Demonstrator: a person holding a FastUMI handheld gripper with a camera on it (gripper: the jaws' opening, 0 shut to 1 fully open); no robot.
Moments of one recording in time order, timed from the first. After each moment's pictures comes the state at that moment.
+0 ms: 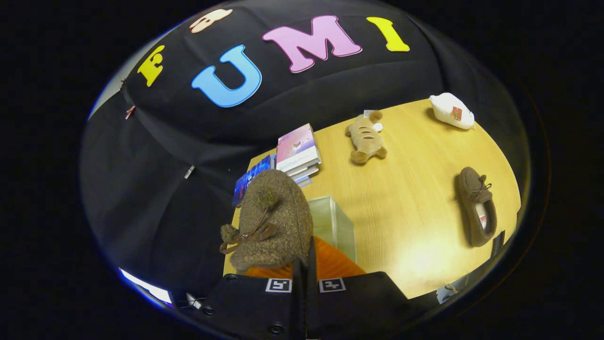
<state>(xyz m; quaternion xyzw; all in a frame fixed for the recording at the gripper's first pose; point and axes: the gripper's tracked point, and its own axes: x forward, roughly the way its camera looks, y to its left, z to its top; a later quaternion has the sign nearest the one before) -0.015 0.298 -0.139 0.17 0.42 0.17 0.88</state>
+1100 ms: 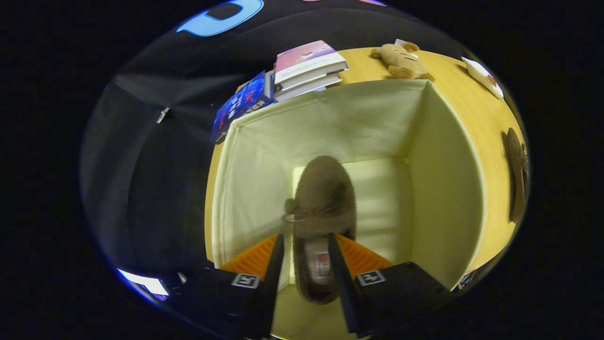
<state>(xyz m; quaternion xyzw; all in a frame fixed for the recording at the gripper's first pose) -0.060 0.409 -0.266 0.11 0.57 0.20 0.79</state>
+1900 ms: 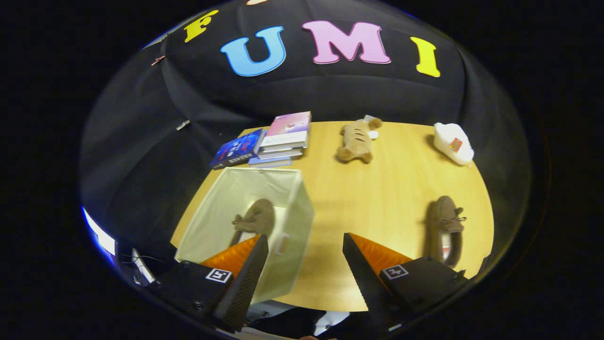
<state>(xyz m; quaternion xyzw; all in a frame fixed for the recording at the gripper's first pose) -0.029 0.183 -0.166 -0.01 0.39 0.19 0.90</state>
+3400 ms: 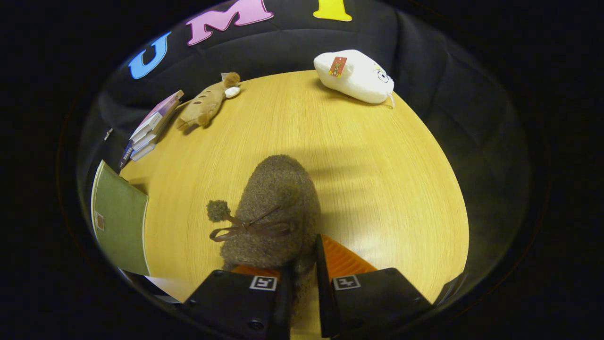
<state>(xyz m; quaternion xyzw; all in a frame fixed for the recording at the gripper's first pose) 0.085 -0.108 -0.339 0.00 0.48 0.05 0.87</state>
